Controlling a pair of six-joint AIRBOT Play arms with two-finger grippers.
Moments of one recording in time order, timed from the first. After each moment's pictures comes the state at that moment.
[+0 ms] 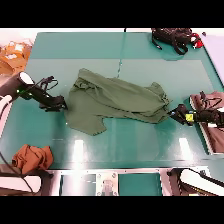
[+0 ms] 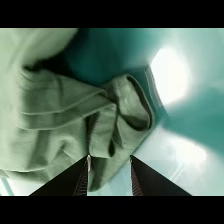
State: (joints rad) left arm 0.10 -1.56 1.14 1.11 -1.22 -1.32; right arm -0.54 -1.23 0.65 -0.80 1.03 1.19
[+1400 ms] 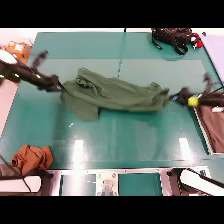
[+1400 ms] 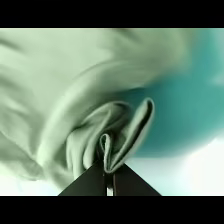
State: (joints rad) left arm 0.13 -1.44 1.45 0.91 -1.44 -1.23; right arm -0.47 -1.16 0.95 -0.65 1.17 1.22
